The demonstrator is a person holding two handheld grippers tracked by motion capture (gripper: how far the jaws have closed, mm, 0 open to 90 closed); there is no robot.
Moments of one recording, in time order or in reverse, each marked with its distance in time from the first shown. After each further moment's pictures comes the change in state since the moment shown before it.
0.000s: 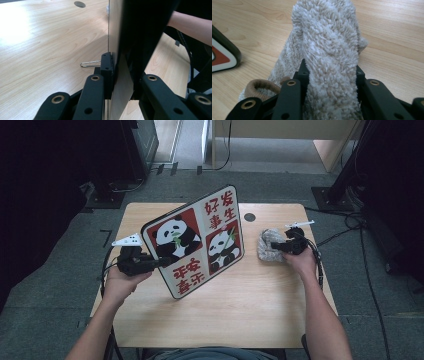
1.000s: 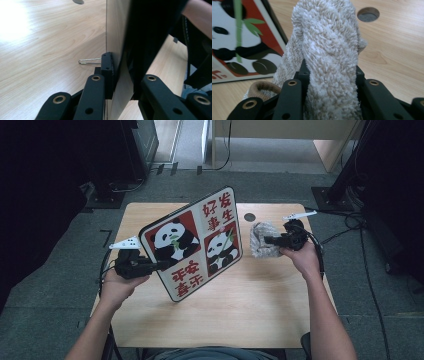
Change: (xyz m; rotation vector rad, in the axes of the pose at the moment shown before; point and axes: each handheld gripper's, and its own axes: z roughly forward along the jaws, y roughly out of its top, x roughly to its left) left arm -0.007 -0.004 -0.007 0.019 0.008 0.008; right arm 0.053 0.031 -0.055 -0.063 0.139 -0.074
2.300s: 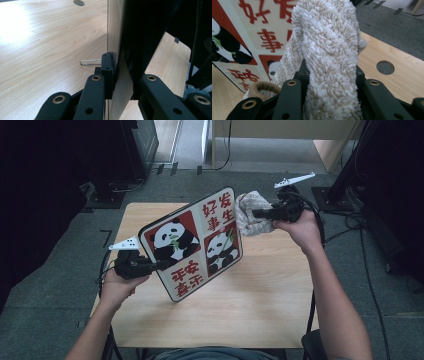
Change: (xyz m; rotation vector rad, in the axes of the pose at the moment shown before) left arm 0.002 -0.002 0.000 -0.012 -0.001 0.009; right arm 0.063 0.099 -0.050 -0.048 0.103 -0.165
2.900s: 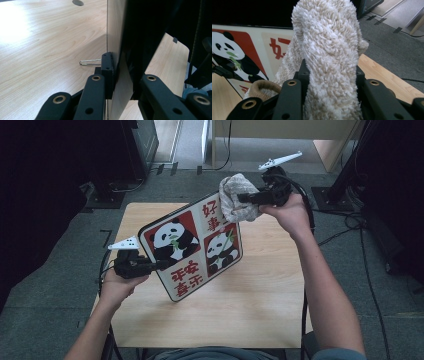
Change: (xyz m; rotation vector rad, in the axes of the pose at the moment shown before) left arm 0.003 0.000 -0.001 0.001 -0.012 0.000; right arm 0.036 0.052 0.004 -0.030 -0.001 -0.092
